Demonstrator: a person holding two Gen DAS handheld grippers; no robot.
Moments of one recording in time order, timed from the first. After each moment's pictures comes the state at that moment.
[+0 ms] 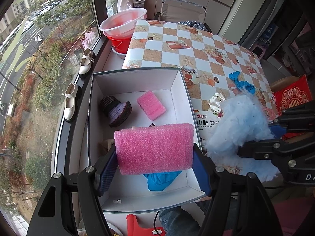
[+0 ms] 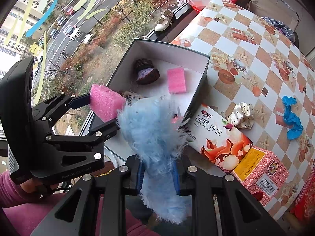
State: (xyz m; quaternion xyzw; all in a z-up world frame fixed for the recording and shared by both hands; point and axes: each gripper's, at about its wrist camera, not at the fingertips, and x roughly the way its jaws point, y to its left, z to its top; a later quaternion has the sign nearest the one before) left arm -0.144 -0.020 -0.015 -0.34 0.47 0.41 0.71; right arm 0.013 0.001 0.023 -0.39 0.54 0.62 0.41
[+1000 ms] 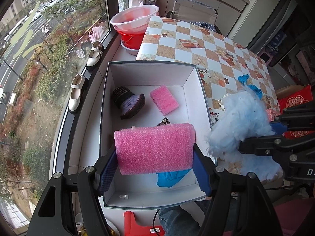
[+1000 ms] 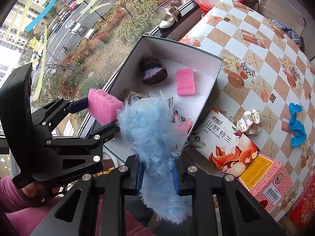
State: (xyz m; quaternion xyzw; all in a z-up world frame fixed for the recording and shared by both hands) left arm -0.173 -0.020 -0.024 -0.36 0.46 0.43 0.69; right arm -0.011 0.017 0.015 -0.40 0.54 0.62 0.39
